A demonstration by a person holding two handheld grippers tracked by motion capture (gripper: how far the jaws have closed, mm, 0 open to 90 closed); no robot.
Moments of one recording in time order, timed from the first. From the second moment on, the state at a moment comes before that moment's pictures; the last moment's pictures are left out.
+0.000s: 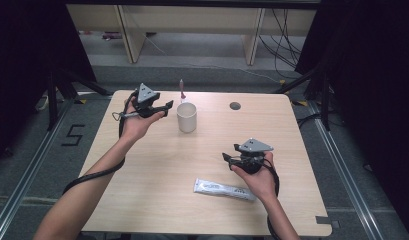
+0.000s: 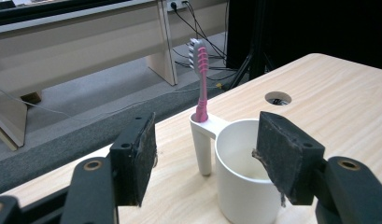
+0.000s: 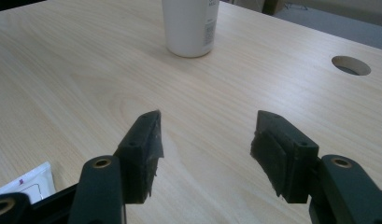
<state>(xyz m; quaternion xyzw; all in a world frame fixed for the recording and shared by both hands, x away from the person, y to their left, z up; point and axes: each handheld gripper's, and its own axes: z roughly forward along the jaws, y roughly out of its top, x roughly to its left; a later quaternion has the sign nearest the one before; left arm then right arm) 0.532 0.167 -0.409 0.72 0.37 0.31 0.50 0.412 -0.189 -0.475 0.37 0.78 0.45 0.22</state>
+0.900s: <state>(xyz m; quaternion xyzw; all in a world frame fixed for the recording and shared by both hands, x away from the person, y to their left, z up) 0.441 0.213 -0.443 0.71 0.37 0.29 0.52 0.419 -0.192 -0.467 0.33 0.85 0.38 0.17</state>
